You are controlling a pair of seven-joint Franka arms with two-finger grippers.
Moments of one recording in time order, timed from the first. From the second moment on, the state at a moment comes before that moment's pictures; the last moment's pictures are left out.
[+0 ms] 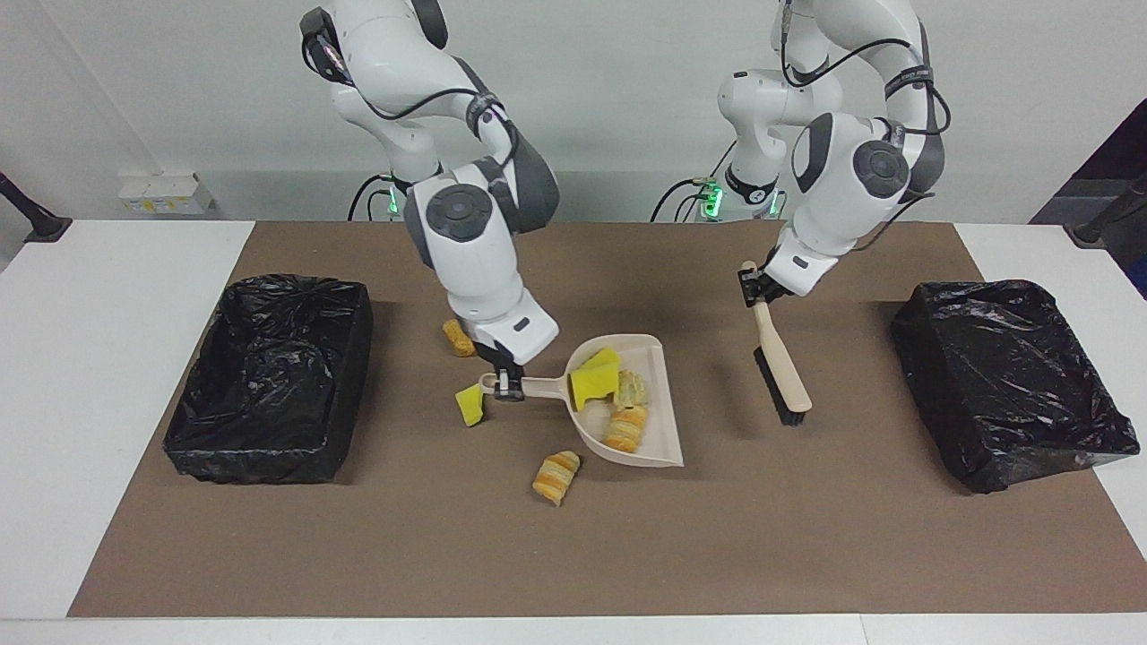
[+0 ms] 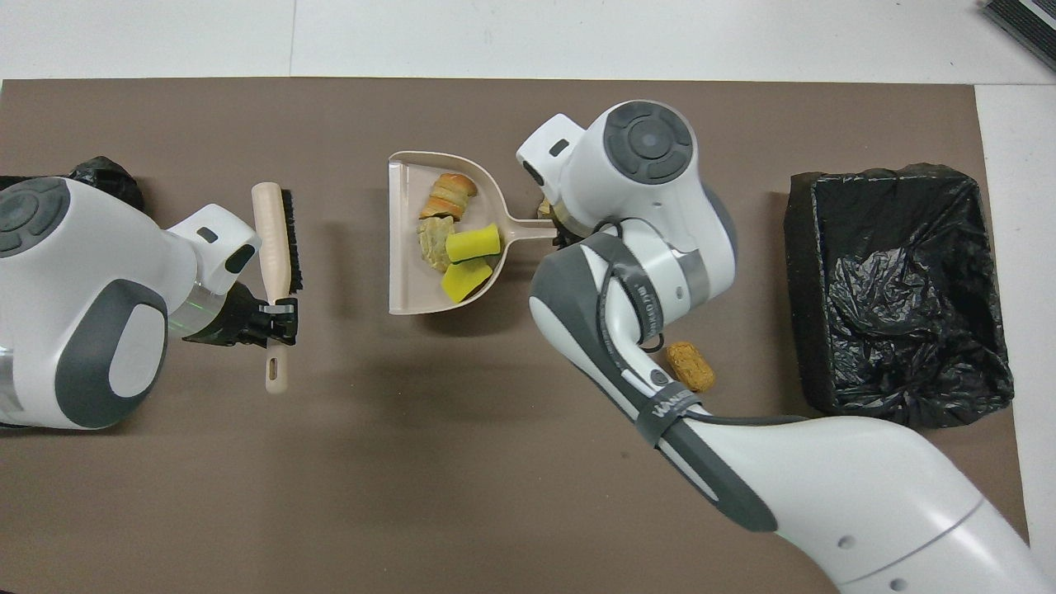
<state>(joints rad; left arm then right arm) -0.17 -0.04 -0.14 -2.10 -0.15 1.89 -0.33 0.16 0.45 0.18 -1.39 -0.01 1.88 -1.26</state>
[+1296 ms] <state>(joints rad) -0.61 -0.27 -0.13 -2.59 -0.33 2.25 -0.60 -0.56 0.24 0.17 -1.53 -0.22 1.83 -1.82</state>
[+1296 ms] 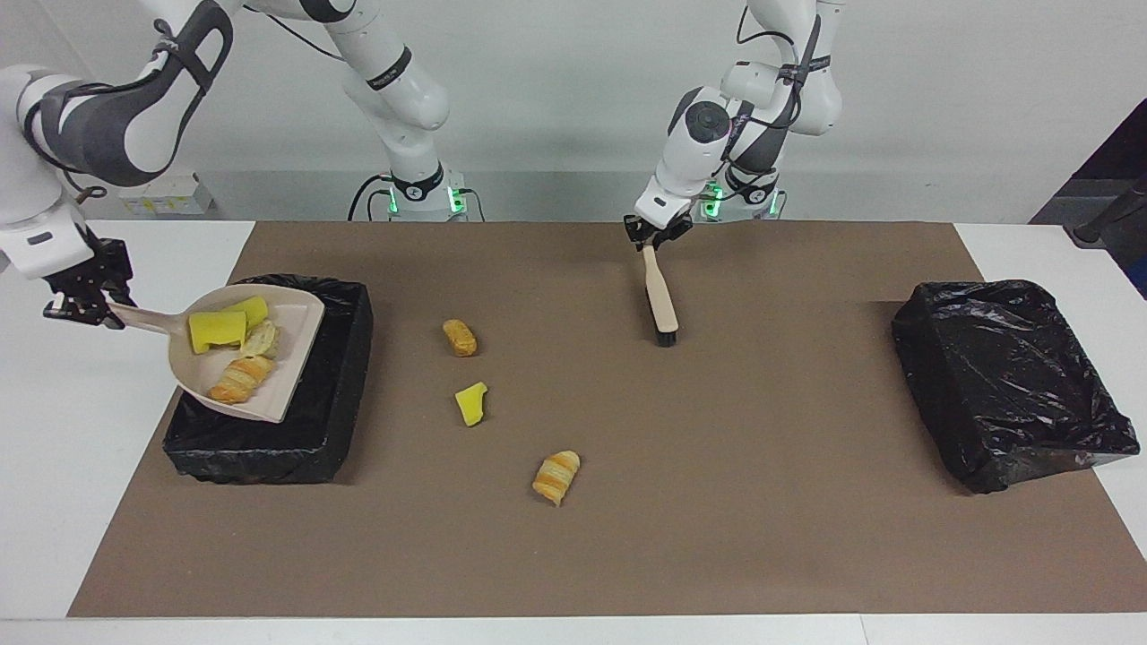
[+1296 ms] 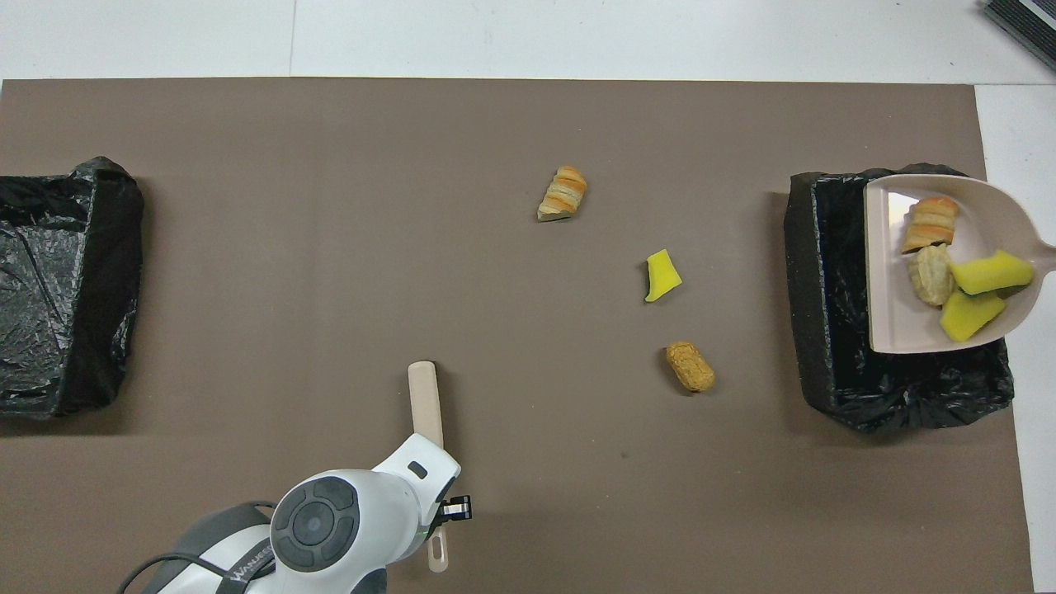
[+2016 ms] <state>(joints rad) -0.22 -0.21 -0.11 -2.36 -0.20 2.15 -0.28 -0.29 0.18 0.19 -1.66 -0.68 1.81 -1.51</state>
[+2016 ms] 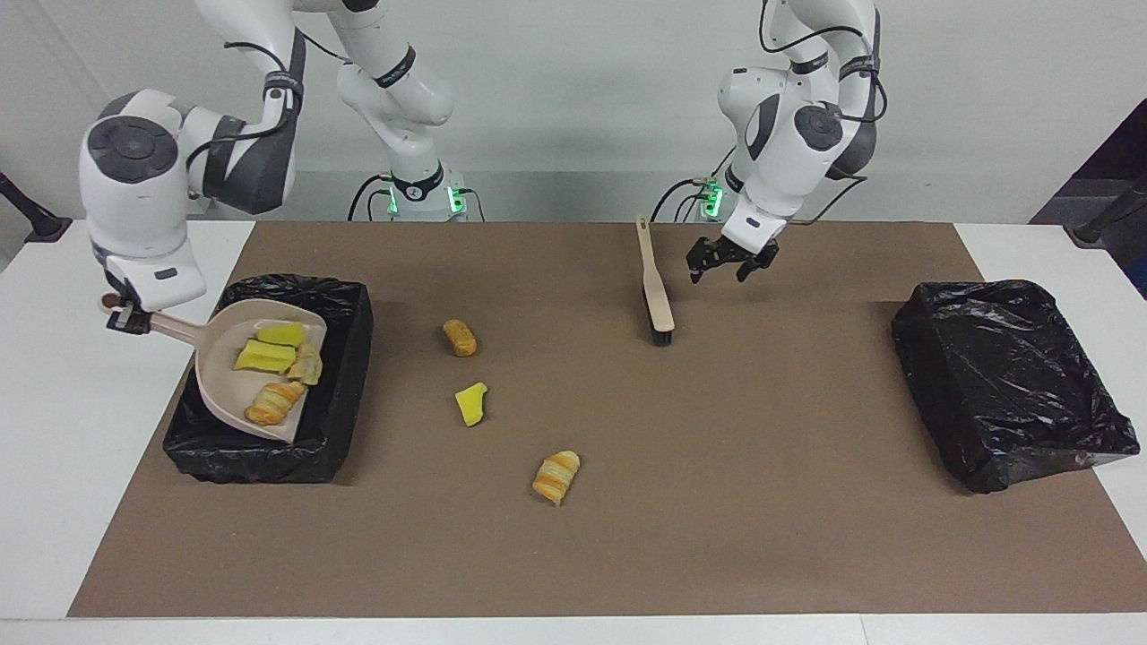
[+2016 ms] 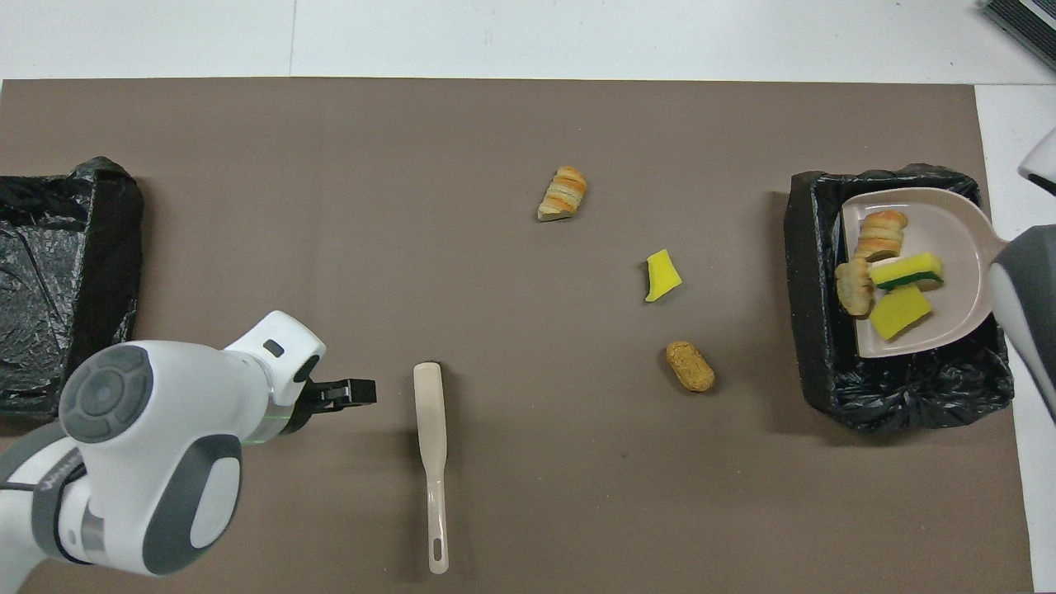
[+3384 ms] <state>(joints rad) 0.04 -0.04 -0.11 -1.71 -0.02 1.62 -0.02 -0.18 0.06 0.25 -1.62 -0.58 1.65 -1.21</state>
